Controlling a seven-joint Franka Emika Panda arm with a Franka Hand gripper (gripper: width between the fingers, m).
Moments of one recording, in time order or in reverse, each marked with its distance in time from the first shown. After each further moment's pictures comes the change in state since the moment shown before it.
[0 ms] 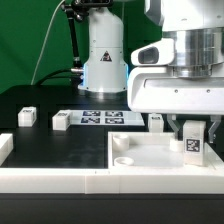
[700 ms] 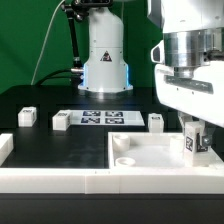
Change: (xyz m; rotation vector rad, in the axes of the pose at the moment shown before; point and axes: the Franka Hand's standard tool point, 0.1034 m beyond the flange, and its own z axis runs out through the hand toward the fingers) arm -0.004 -0.003 0.002 0.025 0.004 0.881
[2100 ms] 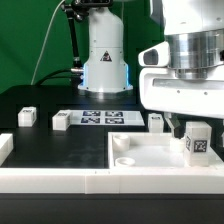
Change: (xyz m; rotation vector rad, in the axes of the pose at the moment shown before) arm -0.006 0.000 0.000 -0.031 -0.028 -0.690
